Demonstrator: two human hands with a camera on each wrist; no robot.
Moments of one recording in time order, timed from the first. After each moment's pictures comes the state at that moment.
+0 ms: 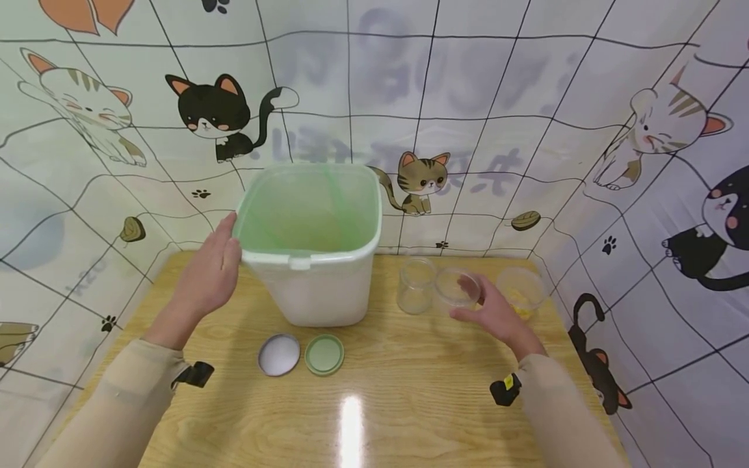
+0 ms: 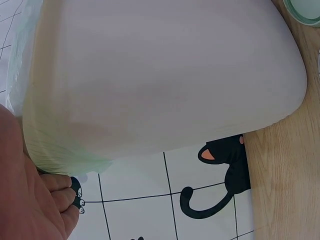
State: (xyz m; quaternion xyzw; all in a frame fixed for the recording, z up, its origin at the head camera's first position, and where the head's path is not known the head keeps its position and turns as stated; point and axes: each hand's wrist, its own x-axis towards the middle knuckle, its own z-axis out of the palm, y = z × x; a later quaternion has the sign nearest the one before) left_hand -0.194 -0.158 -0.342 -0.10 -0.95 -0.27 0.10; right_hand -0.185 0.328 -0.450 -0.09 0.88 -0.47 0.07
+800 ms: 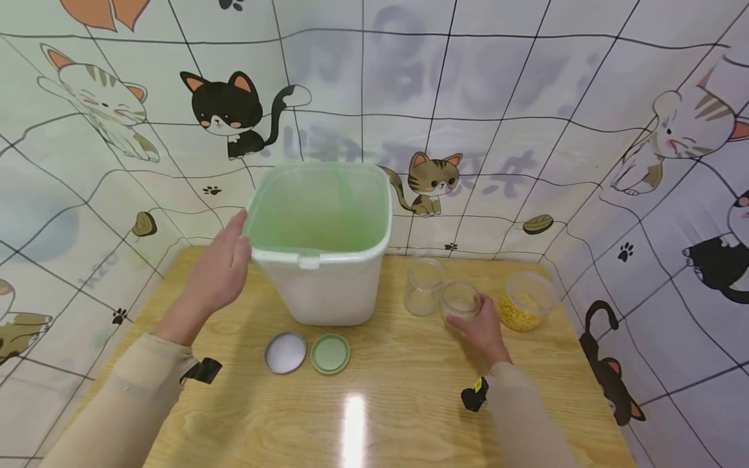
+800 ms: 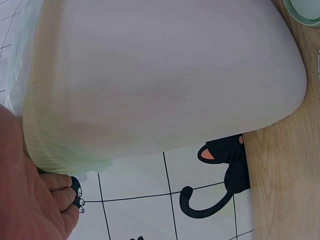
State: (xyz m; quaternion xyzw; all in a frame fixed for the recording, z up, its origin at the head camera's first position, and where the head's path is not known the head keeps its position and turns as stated) left_hand -0.195 -0.159 -0.341 -0.09 -0.96 -0.26 0.09; right_hand -0.198 0.310 -0.528 0.09 0.87 -0.48 0.07
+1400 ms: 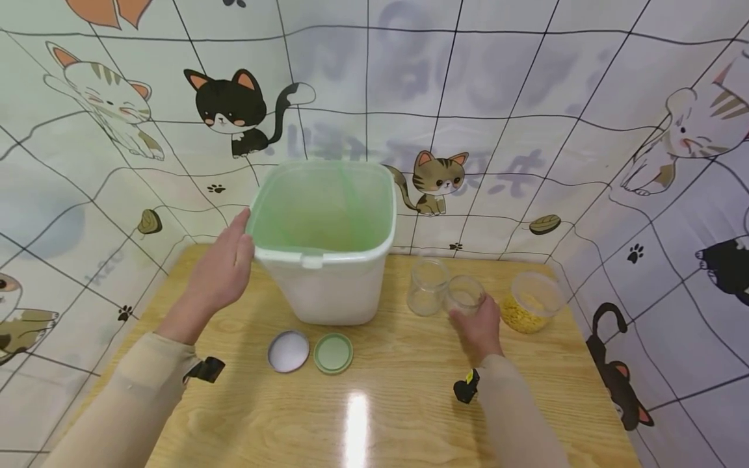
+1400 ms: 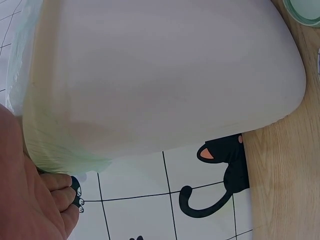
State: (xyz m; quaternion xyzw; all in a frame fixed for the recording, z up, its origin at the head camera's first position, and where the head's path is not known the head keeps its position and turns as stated) left_hand -0.196 -0.159 -0.343 -0.09 -0.95 -0.26 0.11; right_hand -0.214 0.296 -0.538 0.13 0.90 -0.41 0.02
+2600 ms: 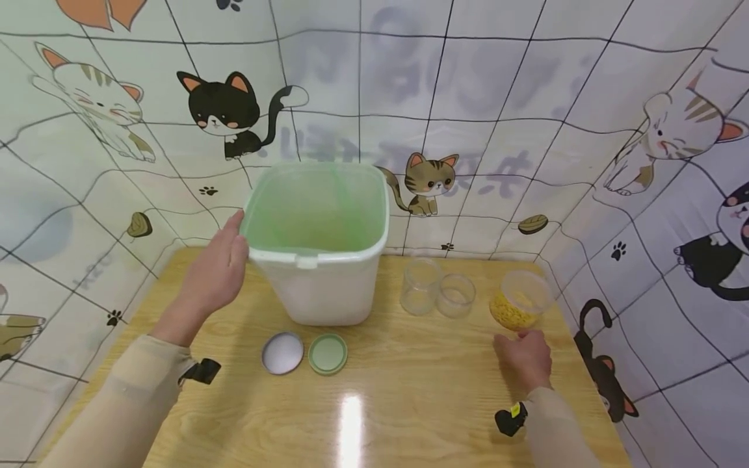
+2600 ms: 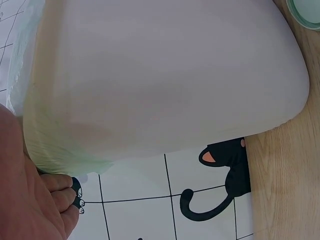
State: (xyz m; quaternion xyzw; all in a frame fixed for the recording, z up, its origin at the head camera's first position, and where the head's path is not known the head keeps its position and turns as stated) left_hand -0.194 -0.159 -0.340 -0.08 -0.95 -0.27 0.09; right_hand -0.147 0.367 -0.516 0.26 0.90 -0.35 0.06
